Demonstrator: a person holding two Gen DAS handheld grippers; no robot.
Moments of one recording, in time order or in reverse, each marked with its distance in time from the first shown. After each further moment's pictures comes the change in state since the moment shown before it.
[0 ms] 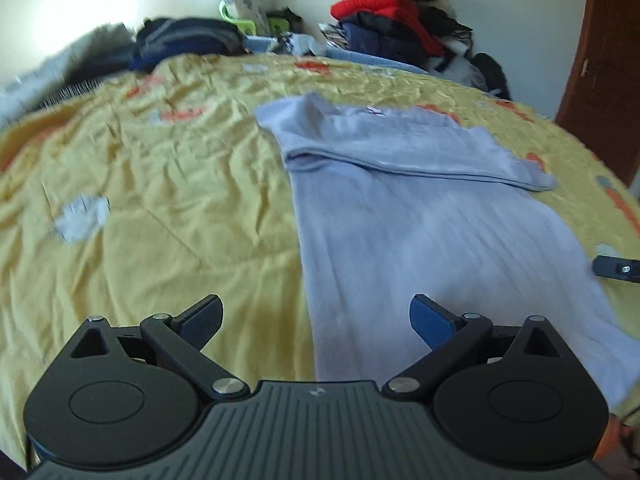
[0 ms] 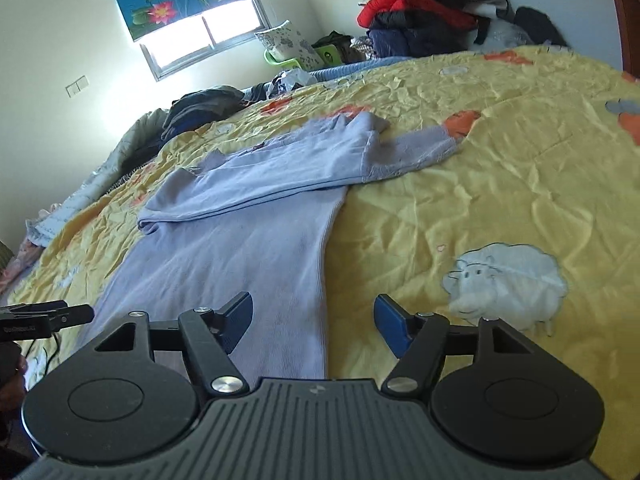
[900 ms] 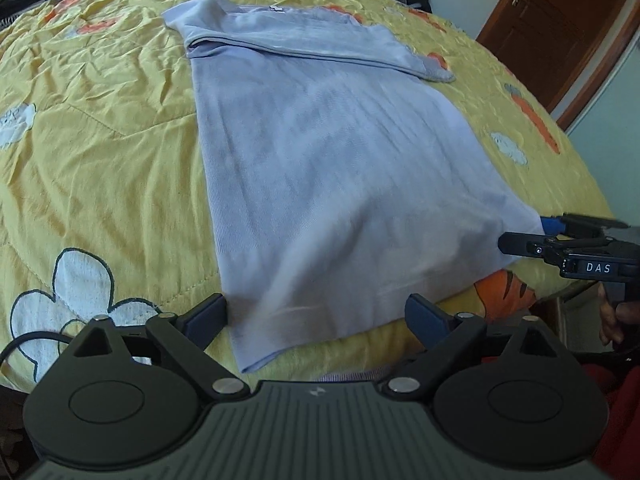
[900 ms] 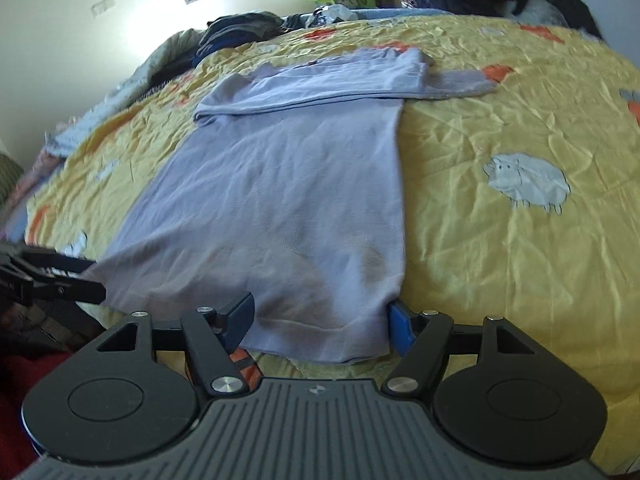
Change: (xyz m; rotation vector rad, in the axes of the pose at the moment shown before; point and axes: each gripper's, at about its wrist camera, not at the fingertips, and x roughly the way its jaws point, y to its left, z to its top) left arm -0.034 -0.028 -0.041 0.085 0.291 -0.226; right arm -0.043 0.060 -0.050 -0.168 0.216 0.020
